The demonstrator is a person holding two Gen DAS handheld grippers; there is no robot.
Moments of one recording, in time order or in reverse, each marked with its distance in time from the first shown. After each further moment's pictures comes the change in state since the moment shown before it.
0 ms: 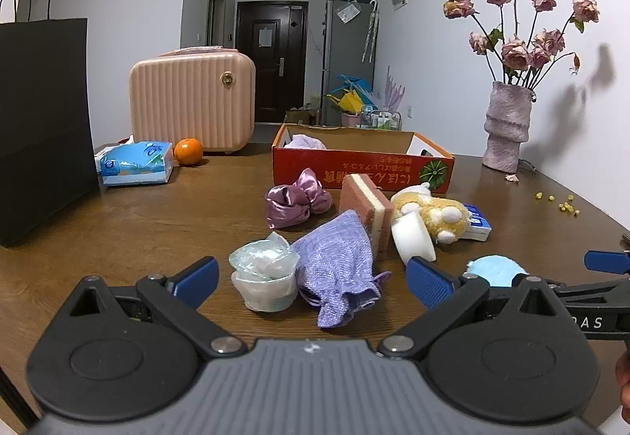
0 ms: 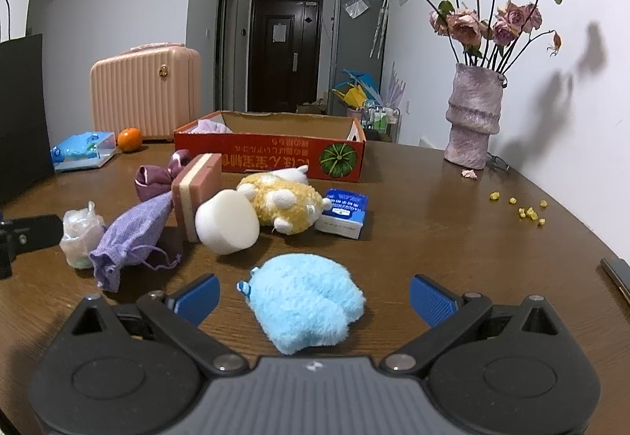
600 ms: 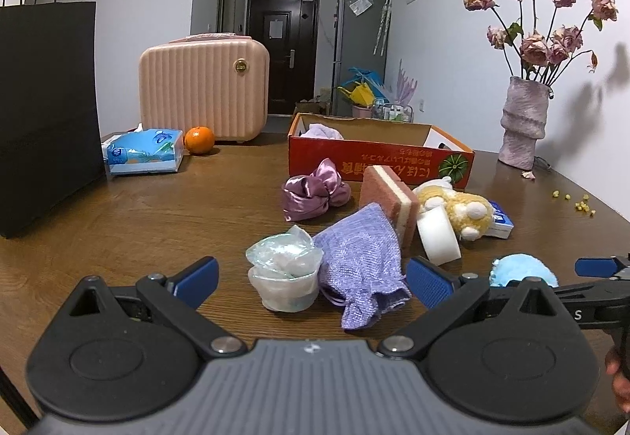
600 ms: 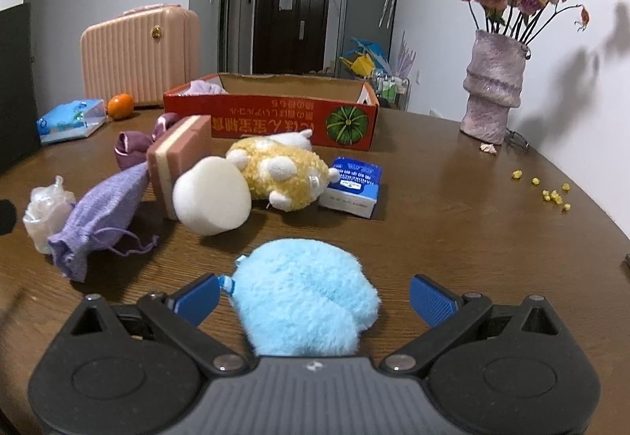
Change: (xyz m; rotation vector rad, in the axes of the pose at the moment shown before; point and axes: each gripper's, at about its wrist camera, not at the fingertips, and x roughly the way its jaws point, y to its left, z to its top) left arm 0.020 0.016 -0.002 -0.020 0.025 0.026; right arm 0.056 -0.002 0.003 -0.018 0.108 0.015
